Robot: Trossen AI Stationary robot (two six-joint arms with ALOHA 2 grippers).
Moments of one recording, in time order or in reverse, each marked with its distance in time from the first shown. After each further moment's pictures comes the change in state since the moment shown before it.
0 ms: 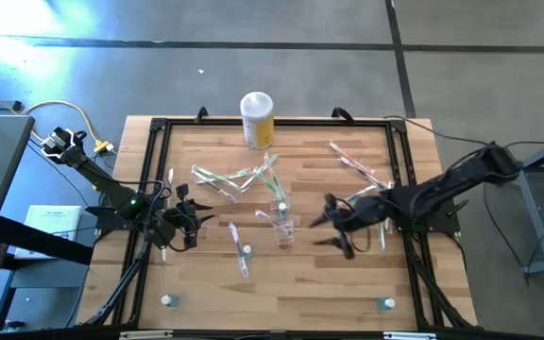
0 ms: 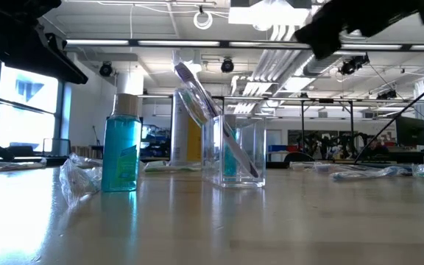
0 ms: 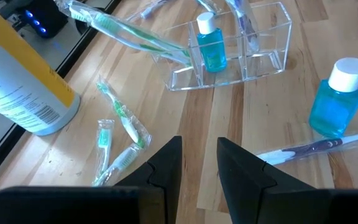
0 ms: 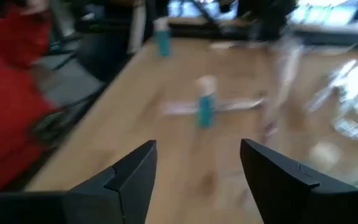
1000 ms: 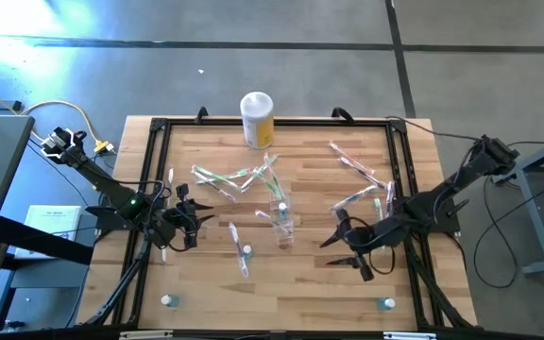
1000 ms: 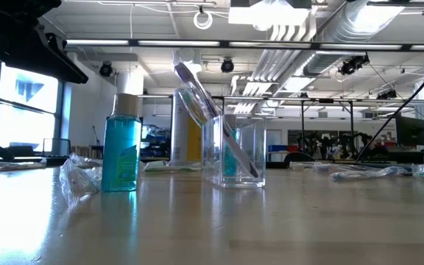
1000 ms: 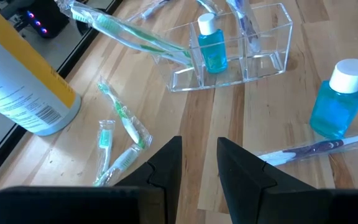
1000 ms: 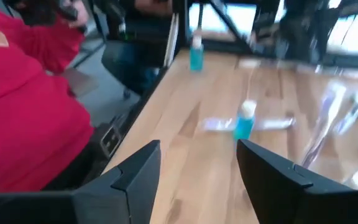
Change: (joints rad) left arm 0.000 0.000 0.000 0.001 -0.004 0.000; right arm 0.269 -0.012 0.226 -0.266 0.211 0.072
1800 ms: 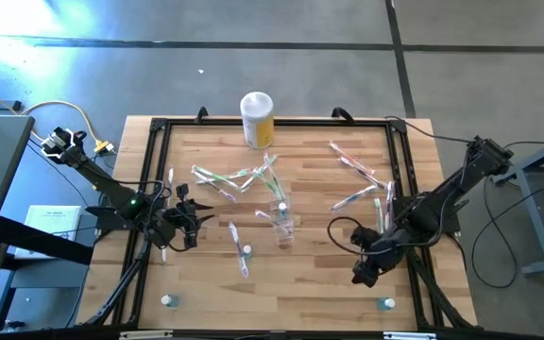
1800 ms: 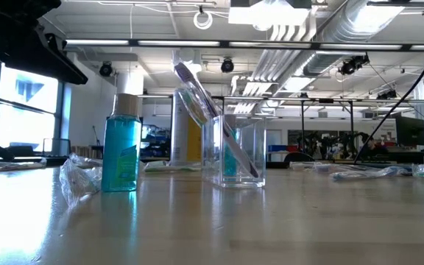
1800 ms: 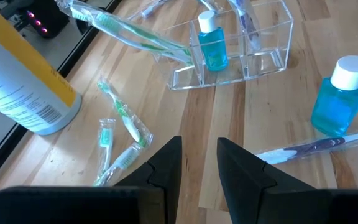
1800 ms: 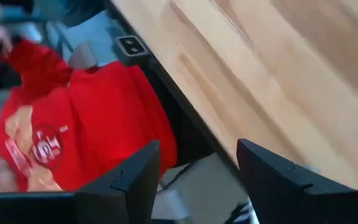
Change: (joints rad) left arm 0.000 0.000 0.000 -0.010 0.001 0.000; right arm 0.099 0.084 0.238 -0.607 -0.331 1.421
